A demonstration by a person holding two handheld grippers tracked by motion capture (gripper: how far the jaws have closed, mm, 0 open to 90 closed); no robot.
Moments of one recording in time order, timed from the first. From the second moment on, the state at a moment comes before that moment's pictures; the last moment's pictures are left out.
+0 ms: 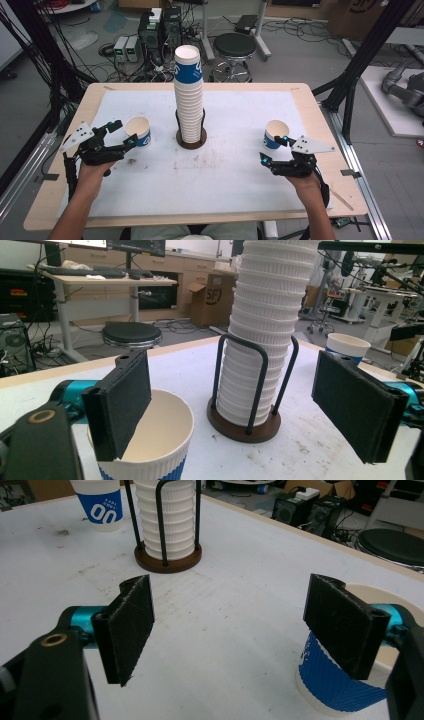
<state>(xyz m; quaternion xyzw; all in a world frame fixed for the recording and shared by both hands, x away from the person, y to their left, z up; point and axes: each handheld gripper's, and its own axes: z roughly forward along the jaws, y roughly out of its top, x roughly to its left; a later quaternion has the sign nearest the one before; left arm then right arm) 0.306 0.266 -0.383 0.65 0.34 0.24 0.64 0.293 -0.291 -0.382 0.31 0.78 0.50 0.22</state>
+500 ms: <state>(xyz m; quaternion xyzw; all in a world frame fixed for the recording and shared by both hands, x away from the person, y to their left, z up) 0.303 0.263 -0.383 0.65 0.32 0.24 0.64 0.290 -0.289 -0.381 0.32 0.77 0.50 0.22</state>
